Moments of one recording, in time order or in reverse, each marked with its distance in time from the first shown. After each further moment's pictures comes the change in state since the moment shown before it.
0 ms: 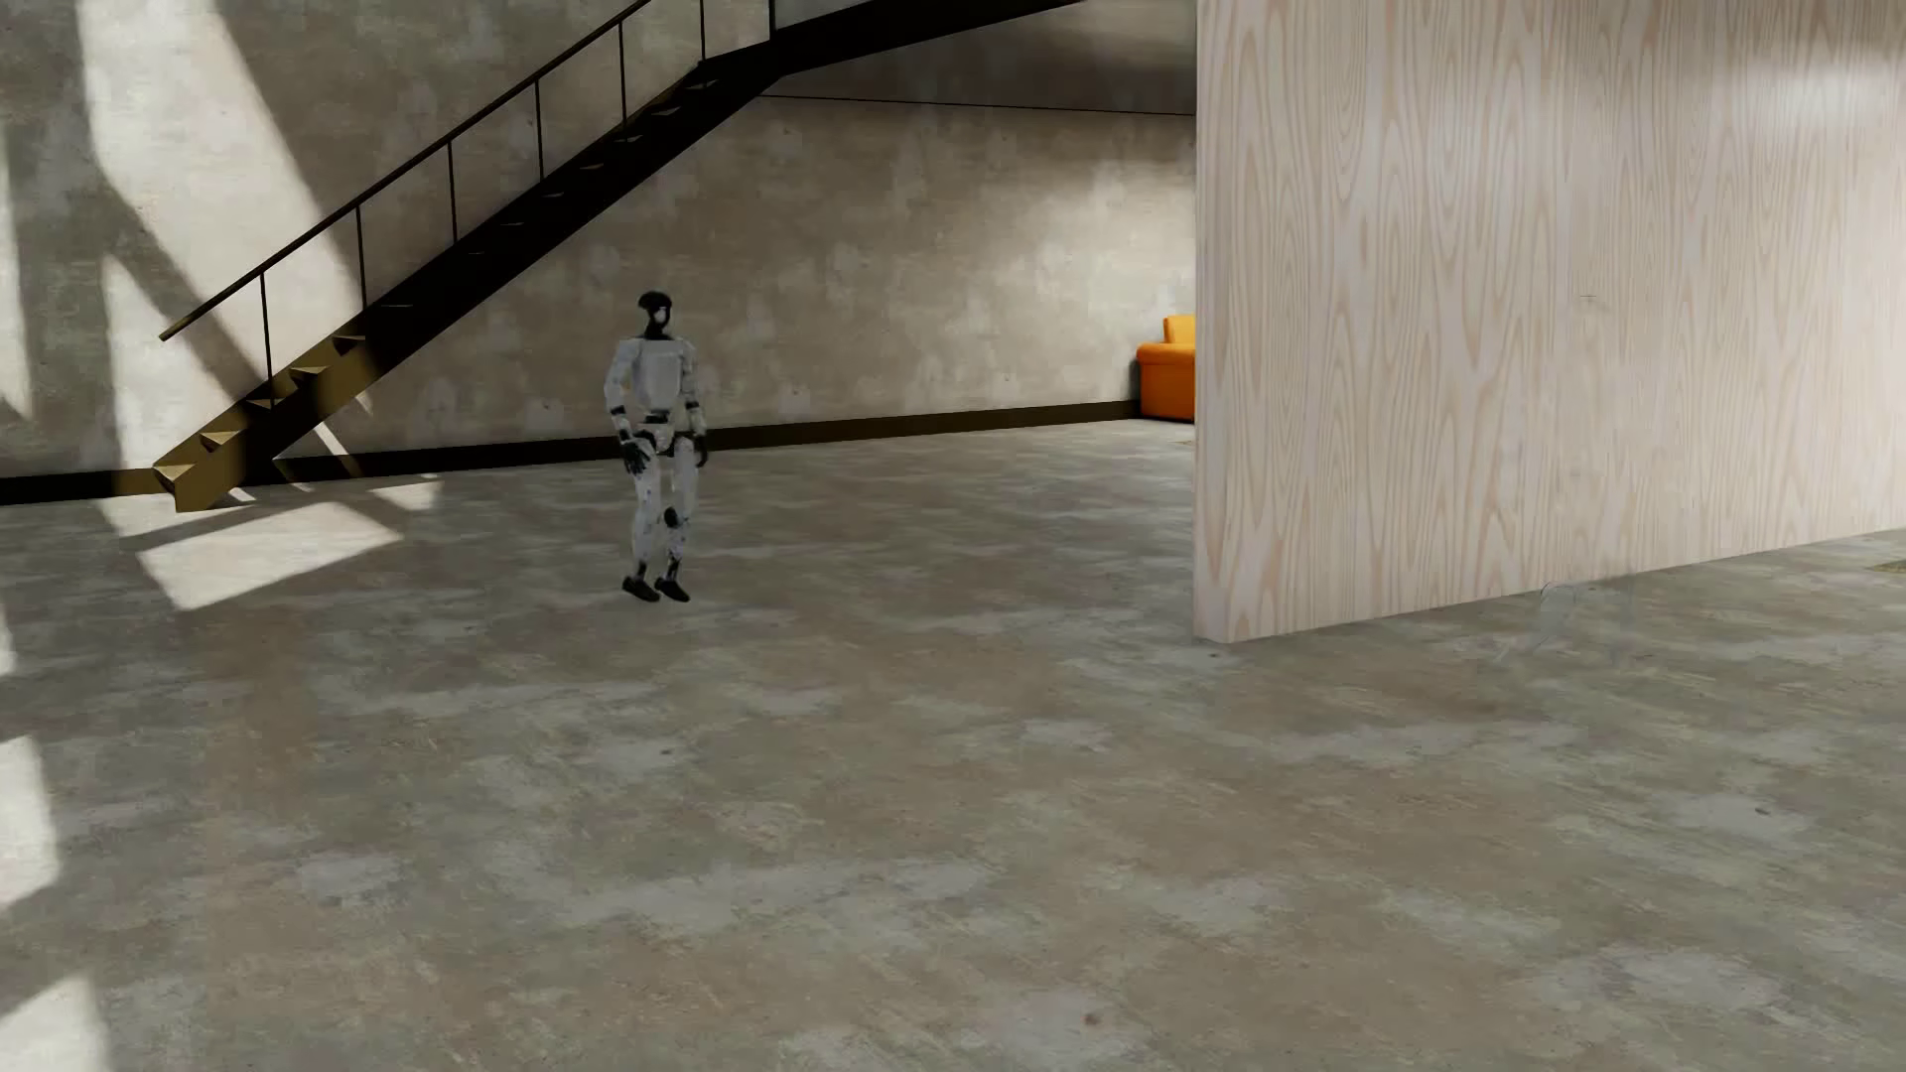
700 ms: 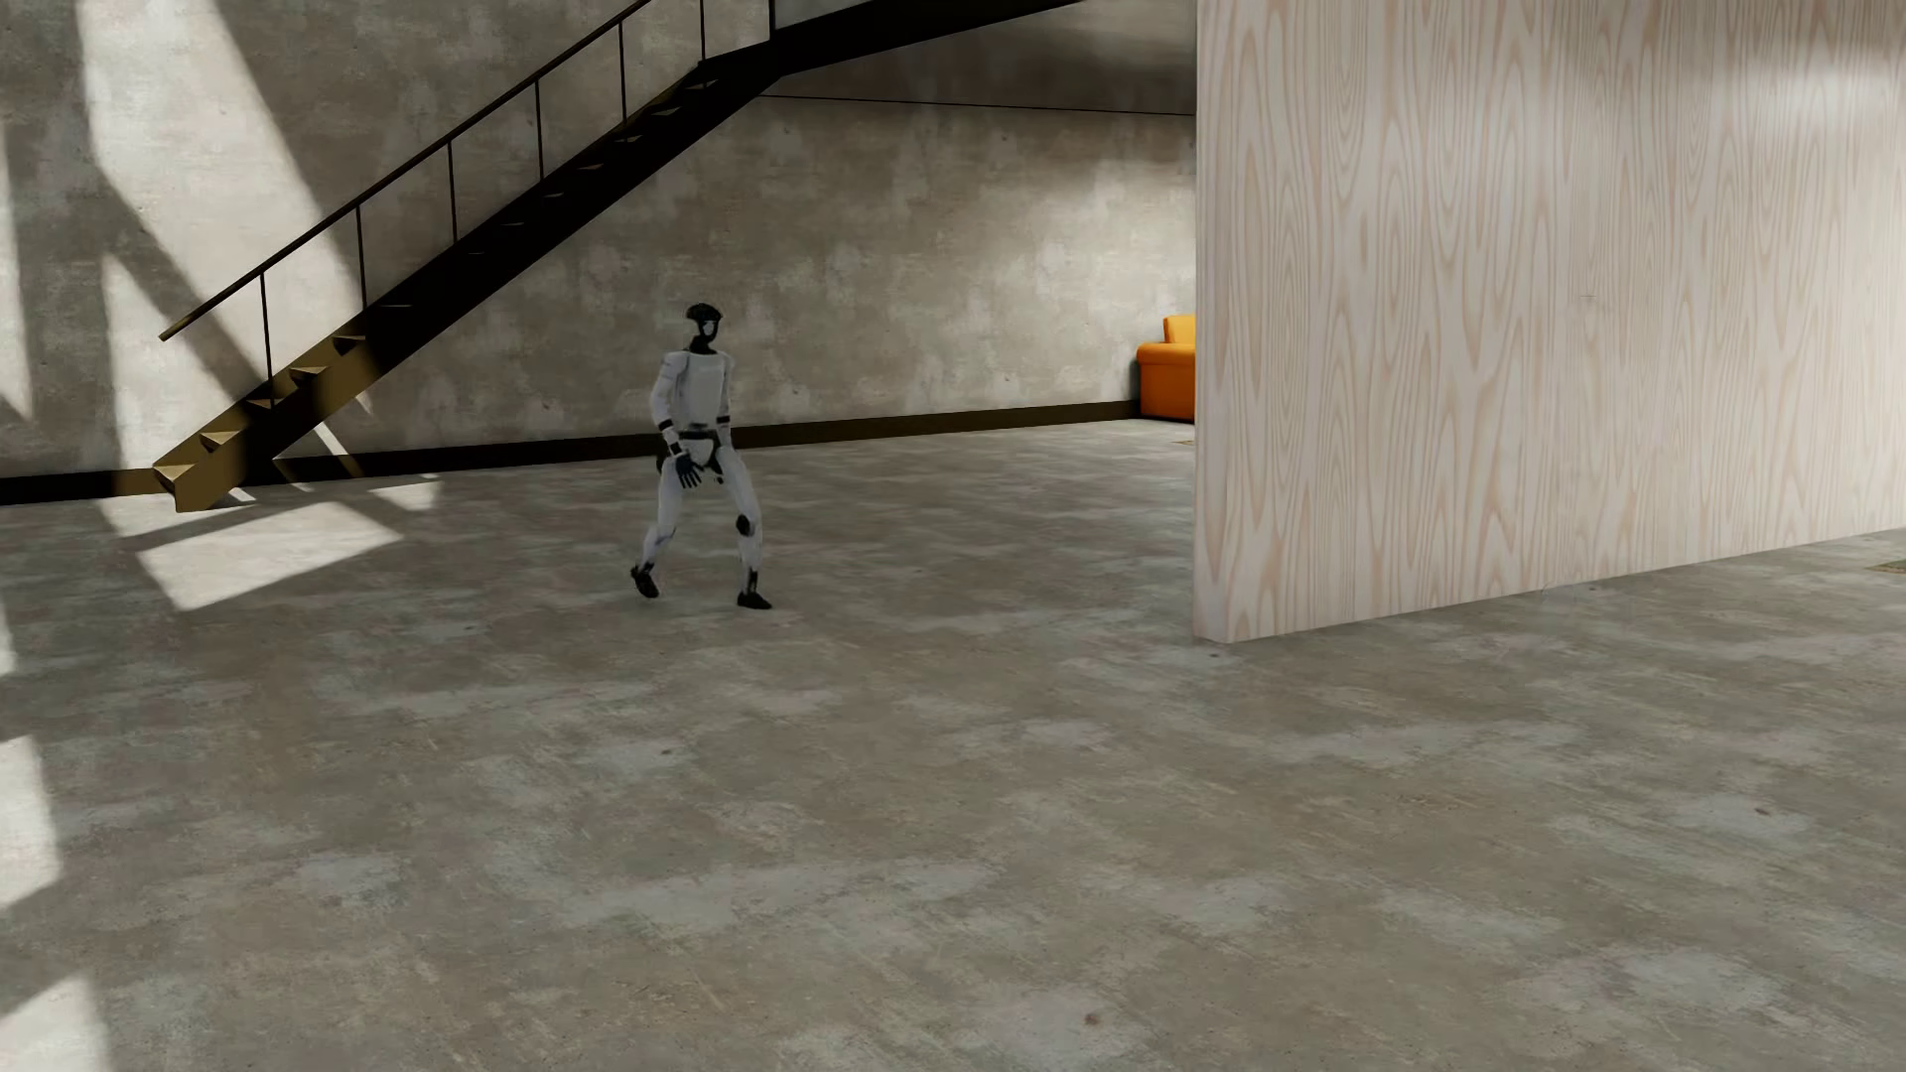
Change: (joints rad) body -0.706 0.425 0.334 0.057 -0.080 -0.050 0.000 0.000 0.082 0.598 0.035 0.108 -0.096 -0.130 -0.139 0.020 -0.024 0.000 0.000 0.023 0.024 0.110 -0.131 0.000 0.000 0.000 0.000 0.000 0.000
